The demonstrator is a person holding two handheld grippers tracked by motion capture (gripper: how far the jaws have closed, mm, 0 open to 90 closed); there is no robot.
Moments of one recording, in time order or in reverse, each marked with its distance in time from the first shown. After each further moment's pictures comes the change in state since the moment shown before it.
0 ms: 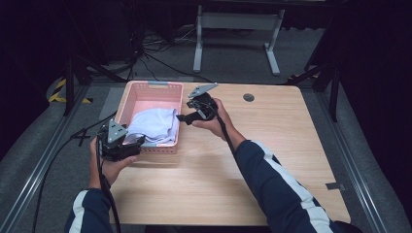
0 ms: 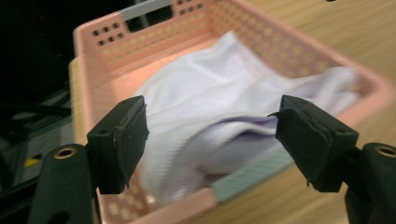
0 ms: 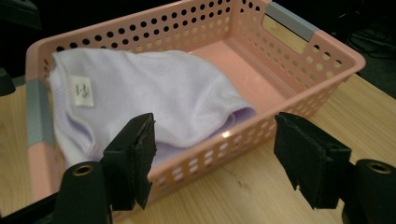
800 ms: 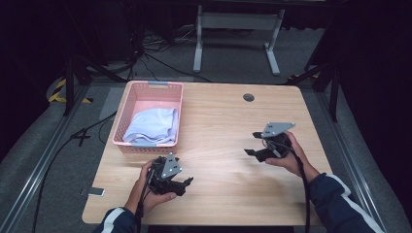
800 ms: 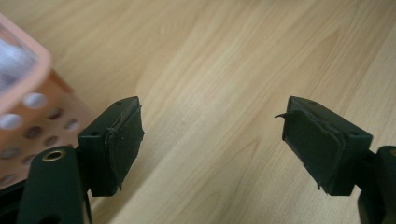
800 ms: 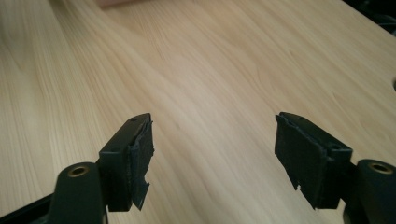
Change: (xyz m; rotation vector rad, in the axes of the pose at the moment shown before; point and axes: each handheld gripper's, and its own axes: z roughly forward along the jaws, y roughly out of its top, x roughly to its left) left arm -0.128 -0.022 0.031 0.137 -0.340 0.231; right arm -0.012 -0.165 -0.167 0.111 -0.120 -0.071
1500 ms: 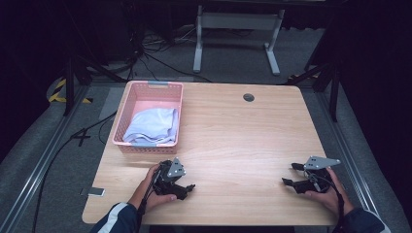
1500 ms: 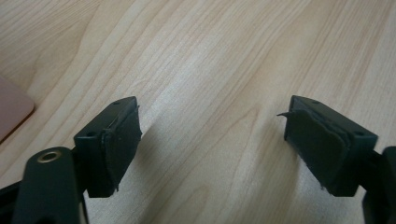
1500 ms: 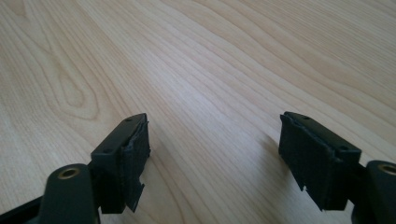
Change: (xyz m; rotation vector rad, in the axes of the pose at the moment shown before) left arm 0.007 -0.021 0.032 0.057 -0.125 -0.025; right arm 0.006 -0.142 -0.059 0.037 -0.061 0.212
